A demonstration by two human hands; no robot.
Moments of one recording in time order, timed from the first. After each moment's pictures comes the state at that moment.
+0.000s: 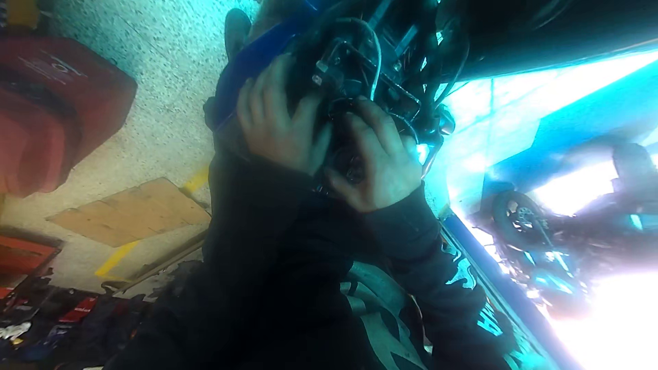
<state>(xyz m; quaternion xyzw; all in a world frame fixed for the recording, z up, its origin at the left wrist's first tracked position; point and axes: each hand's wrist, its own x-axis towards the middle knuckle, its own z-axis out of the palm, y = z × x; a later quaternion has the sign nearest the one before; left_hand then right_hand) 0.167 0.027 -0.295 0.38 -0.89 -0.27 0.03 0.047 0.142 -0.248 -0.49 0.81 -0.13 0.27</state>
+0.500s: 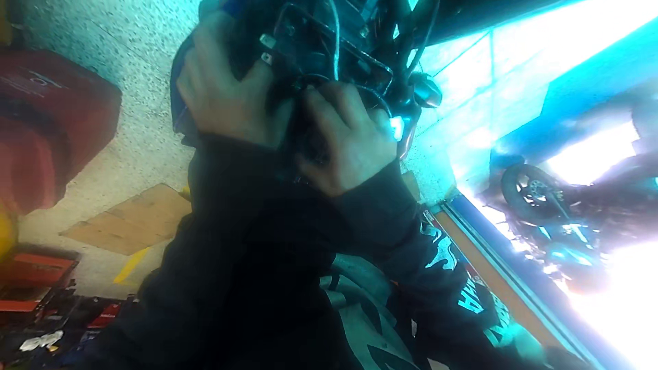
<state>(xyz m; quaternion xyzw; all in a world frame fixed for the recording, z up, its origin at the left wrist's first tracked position) 0.160 0.008 -0.299 0.36 -0.90 -0.26 -0.02 0.048 0.136 -0.244 -0.47 0.83 -0.09 0.30</state>
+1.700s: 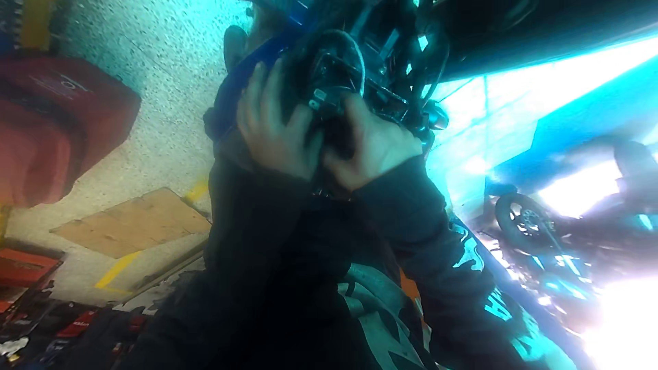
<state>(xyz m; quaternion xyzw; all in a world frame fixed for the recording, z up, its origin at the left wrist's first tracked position) 0.164 0.035 -0.298 0.39 -0.87 -0.29 0.07 0.025 0.096 -0.223 -0.38 0.81 0.04 0.45</state>
